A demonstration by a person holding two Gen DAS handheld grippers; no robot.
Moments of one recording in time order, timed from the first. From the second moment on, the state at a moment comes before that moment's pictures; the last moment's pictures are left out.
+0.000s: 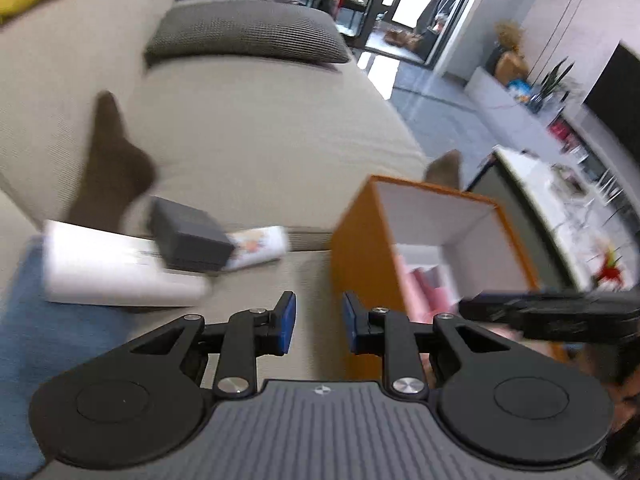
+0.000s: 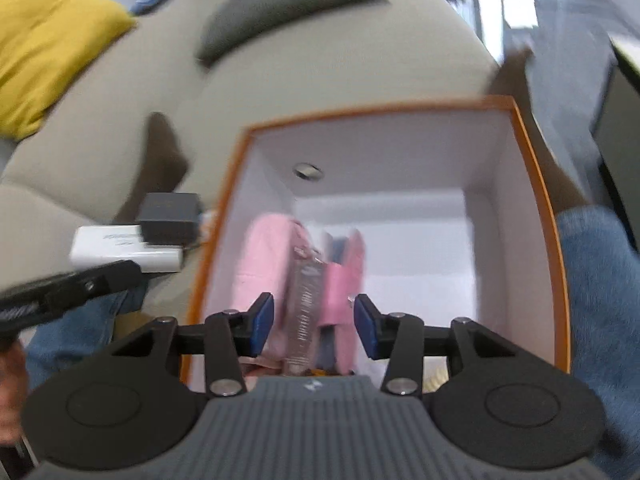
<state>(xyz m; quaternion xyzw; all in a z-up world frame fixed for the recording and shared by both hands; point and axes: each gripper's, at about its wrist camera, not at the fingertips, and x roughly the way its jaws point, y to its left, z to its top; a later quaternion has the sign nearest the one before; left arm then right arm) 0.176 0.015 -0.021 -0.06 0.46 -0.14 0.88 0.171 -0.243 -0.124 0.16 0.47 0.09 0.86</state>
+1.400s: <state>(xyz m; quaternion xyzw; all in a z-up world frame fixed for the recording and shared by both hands) 0.256 0.181 -0.055 -0.09 0.53 -0.04 0.84 0.298 0.006 -0.189 -0.43 0.38 0.39 0.72</state>
